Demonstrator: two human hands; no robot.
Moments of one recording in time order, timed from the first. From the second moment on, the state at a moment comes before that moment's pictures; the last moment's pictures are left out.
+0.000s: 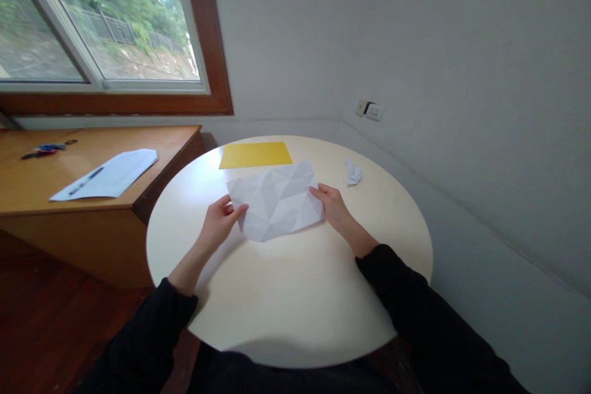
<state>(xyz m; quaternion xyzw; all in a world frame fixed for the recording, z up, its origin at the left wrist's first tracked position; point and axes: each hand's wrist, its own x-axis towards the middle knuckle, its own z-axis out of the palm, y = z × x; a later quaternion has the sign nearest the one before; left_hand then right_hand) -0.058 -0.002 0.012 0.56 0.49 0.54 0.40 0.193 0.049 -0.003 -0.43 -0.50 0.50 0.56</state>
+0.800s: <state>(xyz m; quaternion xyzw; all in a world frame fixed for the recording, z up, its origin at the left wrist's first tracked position) -0.061 0.002 0.007 0.55 0.52 0.54 0.37 0.201 0.058 -0.013 -0.42 -0.49 0.54 0.54</state>
